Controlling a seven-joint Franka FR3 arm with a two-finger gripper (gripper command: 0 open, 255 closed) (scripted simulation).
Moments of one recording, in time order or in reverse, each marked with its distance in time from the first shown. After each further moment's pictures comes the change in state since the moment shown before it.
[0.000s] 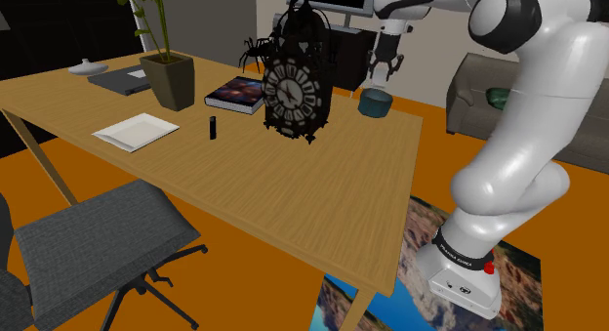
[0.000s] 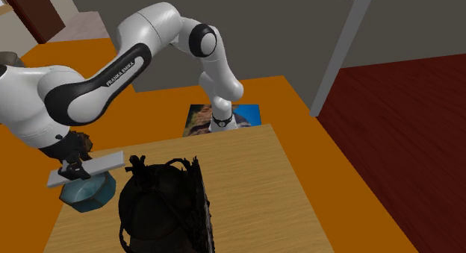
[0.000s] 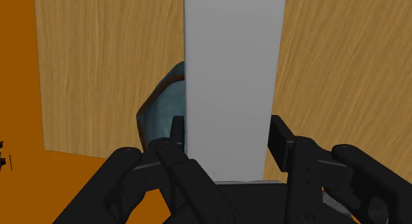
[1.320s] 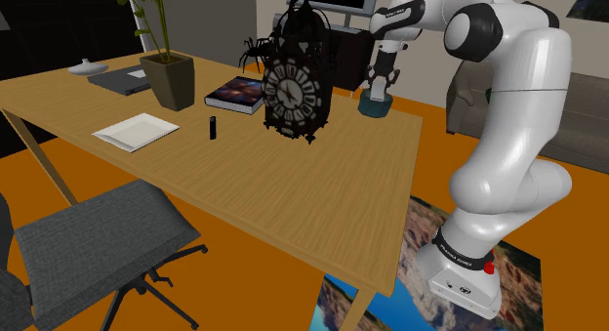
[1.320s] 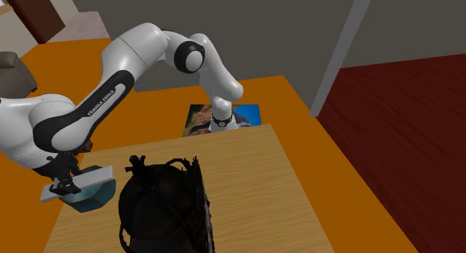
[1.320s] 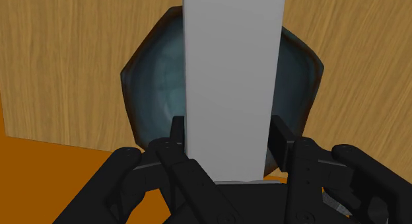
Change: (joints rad) arm -0.051 0.204 -0.018 0.112 0.024 0.091 -0.070
